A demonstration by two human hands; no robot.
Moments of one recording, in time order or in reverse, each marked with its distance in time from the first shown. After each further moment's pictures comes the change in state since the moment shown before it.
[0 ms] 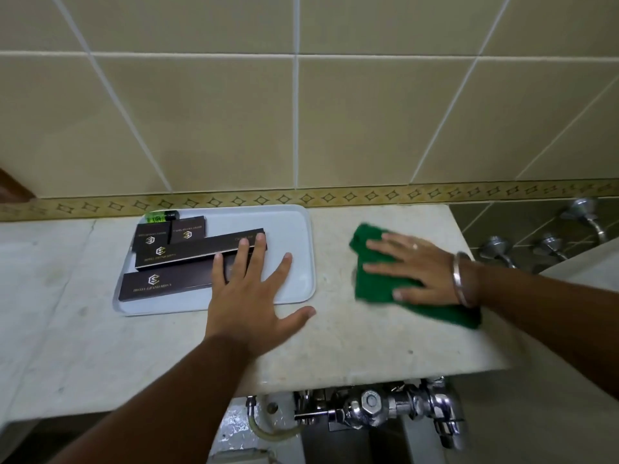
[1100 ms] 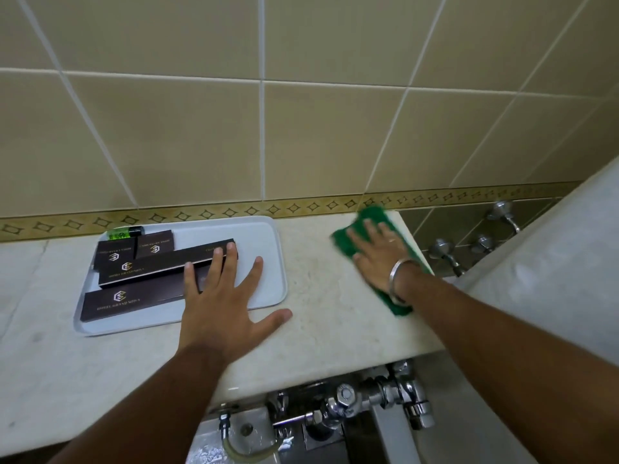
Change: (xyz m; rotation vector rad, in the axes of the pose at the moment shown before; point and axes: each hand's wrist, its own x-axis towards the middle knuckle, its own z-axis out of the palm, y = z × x) left_hand -0.001 -0.020 0.004 -0.061 0.018 0.011; right_hand 0.044 -0.028 0.008 -0.050 -0.007 0.704
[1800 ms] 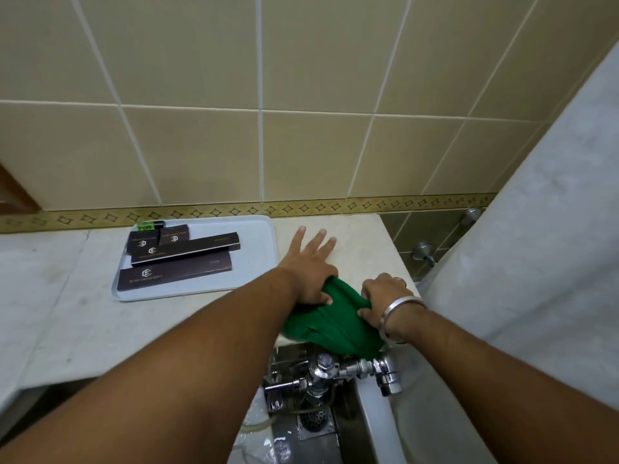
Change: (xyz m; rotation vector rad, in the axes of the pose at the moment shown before) left_hand 0.054 0.125 -0.047 0.210 -0.300 0.611; right_hand -0.138 -0.012 -0.037 0.260 -0.167 0.214
